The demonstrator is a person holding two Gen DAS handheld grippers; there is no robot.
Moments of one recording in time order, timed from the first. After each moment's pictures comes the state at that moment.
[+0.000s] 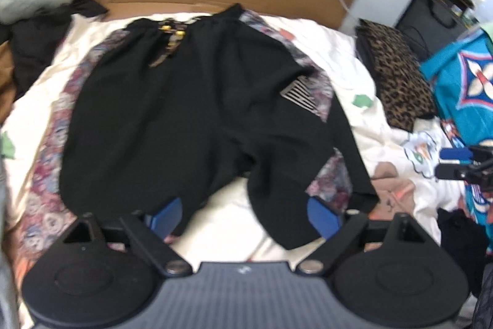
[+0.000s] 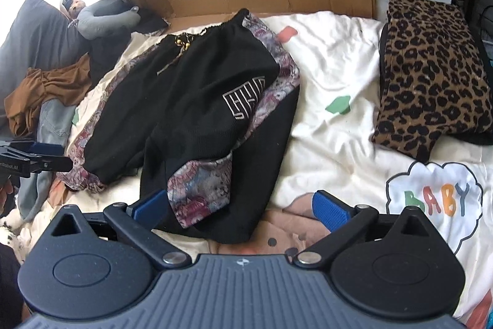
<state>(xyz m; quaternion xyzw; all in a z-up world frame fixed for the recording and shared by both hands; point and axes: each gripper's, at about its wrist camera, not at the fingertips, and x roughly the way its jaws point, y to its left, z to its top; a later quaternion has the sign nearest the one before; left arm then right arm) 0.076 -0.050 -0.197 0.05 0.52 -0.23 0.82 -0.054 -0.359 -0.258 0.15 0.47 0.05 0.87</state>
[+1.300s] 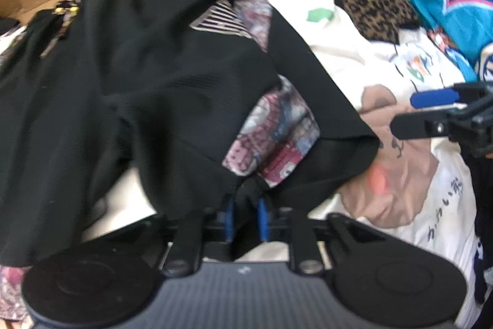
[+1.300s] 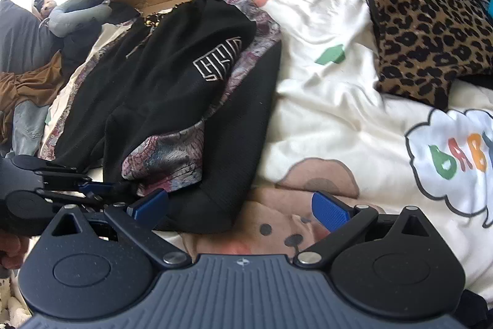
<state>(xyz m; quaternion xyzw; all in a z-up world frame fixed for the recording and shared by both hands) 0.055 -0.140 -0.297 0.15 0.53 -0.29 0.78 -0.049 -0.346 -0.335 0.18 0.47 0.02 0.86</state>
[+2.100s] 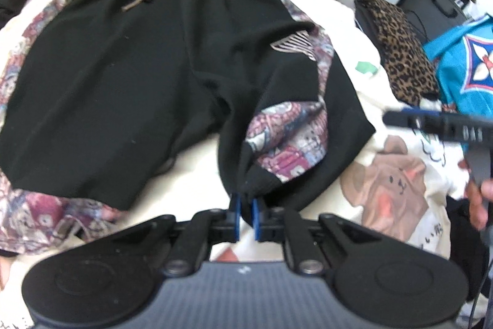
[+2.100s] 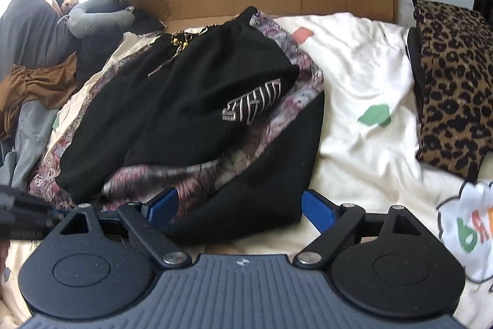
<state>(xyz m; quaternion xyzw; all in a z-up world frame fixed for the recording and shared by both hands) 0.070 -0.067 -0.289 0.01 0.55 -0.25 0.80 0.002 -0.313 -0.312 0.13 0.43 0.04 0.89</state>
